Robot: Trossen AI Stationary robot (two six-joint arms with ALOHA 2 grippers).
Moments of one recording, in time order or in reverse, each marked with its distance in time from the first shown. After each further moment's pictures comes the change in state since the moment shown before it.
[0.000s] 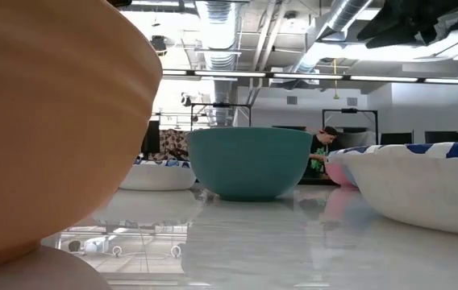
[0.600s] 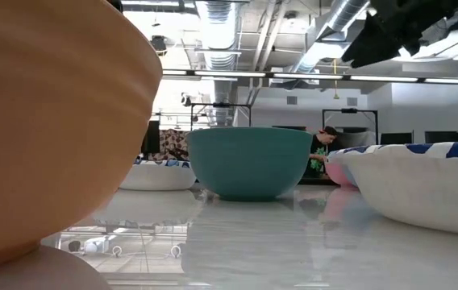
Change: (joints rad) left arm -0.011 -0.103 -0.195 0.140 -0.094 -0.113; right arm -0.006 0.169 0.000 0.008 -0.078 0.083
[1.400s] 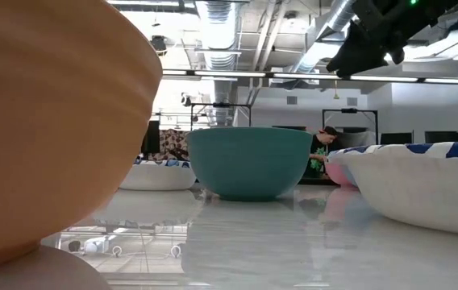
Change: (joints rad) left arm -0.132 -0.234 -0.056 -0.114 -0.111 -0.072; right arm -0.016 0.124 0.000 0.131 -0.057 -0.010
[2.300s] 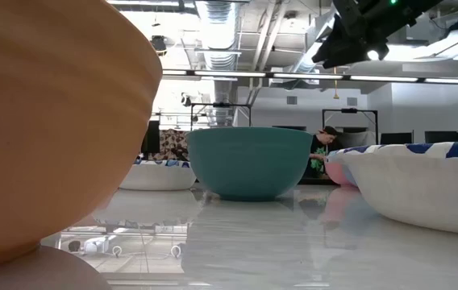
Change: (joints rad) left arm -0.020 -0.238 -0.254 0.339 -0.074 0.093; right arm -0.116 -0.002 0.000 0.188 -0.051 -0.184
